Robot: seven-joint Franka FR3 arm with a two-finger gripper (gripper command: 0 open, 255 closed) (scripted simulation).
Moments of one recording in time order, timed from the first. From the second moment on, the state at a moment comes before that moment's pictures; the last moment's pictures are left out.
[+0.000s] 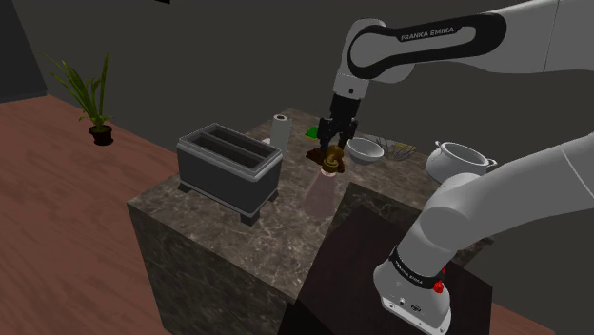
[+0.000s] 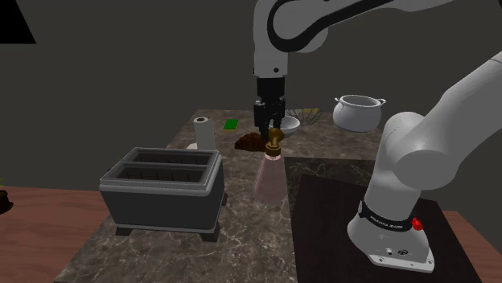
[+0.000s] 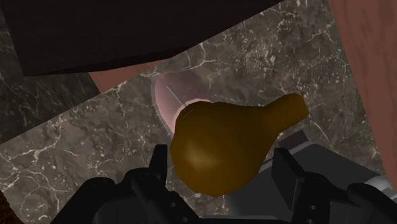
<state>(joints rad) -0.08 -0.57 -0.03 -2.54 0.13 1.86 0.07</state>
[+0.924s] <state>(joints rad) -0.08 -0.60 -0.03 -2.40 0.12 1.70 0.09</state>
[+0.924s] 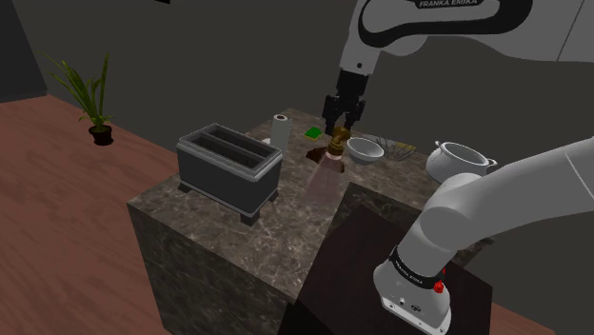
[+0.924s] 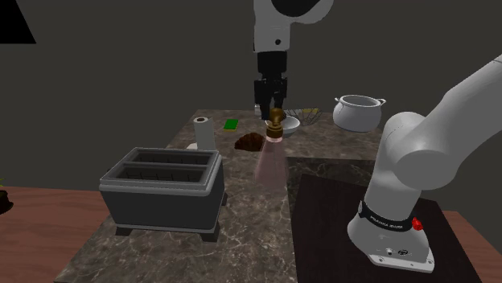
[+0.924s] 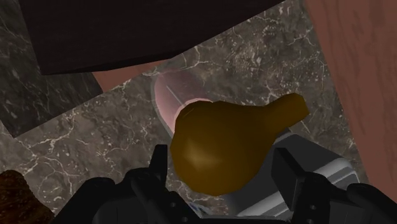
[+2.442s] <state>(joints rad) -0.08 -0.55 -0.04 -2.05 0.12 1.40 0.13</state>
